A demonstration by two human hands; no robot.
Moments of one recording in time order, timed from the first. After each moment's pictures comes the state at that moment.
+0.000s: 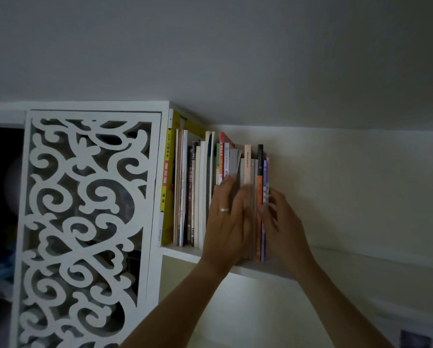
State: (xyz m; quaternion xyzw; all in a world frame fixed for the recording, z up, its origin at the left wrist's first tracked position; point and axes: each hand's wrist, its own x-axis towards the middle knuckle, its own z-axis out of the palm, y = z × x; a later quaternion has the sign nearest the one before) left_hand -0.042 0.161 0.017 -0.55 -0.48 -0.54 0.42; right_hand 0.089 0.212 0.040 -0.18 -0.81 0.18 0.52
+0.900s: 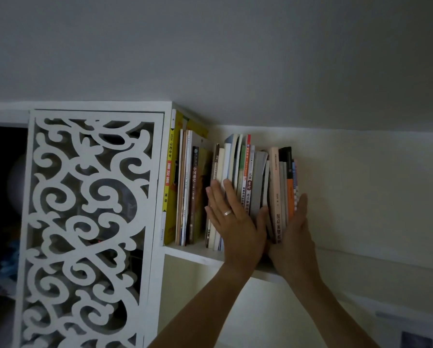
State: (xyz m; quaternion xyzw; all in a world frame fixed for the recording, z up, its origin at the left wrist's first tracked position) left_hand -0.008 0.191 0.012 -0.38 -0.59 -0.62 0.34; right_hand 0.097 0.216 0.010 -0.29 -0.78 0.12 0.54
